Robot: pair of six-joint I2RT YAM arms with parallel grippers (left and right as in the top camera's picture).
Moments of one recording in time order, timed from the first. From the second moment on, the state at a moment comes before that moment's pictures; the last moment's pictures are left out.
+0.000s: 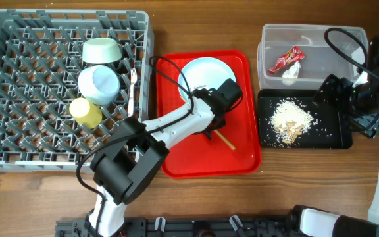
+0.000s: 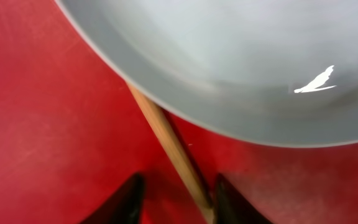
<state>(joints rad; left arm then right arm) -0.80 2.06 1.40 -0.77 -0.16 -1.04 -0.21 1.45 1.61 -1.56 -0.01 0.40</state>
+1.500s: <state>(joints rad) -0.44 1.59 1.40 -0.95 -0.12 -0.53 -0.21 1.45 1.61 -1.56 -0.01 0.40</state>
